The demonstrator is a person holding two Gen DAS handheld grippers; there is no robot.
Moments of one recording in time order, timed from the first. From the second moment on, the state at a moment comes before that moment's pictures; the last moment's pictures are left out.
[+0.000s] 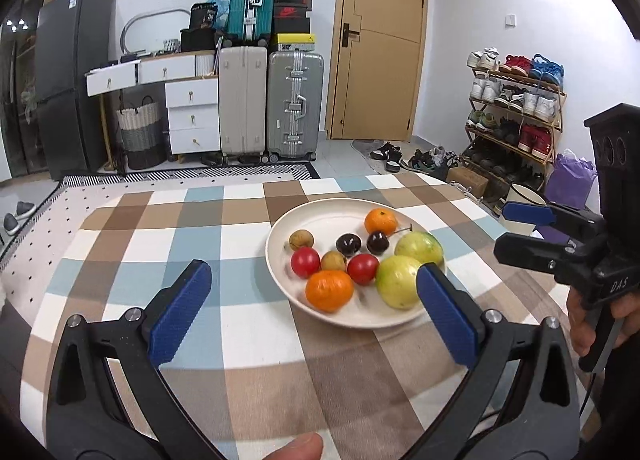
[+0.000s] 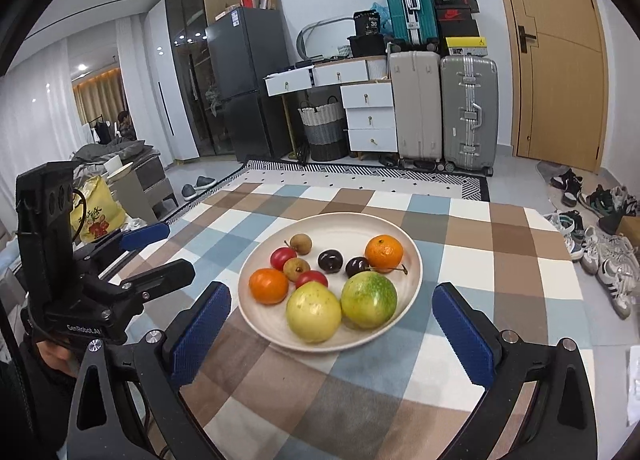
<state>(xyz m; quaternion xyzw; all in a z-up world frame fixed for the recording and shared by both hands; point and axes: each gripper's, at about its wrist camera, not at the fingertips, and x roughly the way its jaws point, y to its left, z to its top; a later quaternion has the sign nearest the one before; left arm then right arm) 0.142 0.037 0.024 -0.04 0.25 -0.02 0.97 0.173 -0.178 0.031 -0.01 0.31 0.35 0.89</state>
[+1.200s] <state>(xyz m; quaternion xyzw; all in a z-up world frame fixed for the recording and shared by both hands) 0.112 0.030 0.005 -0.05 0.23 -0.01 0.97 0.131 -0.192 0.007 -0.04 0.23 0.36 0.90</state>
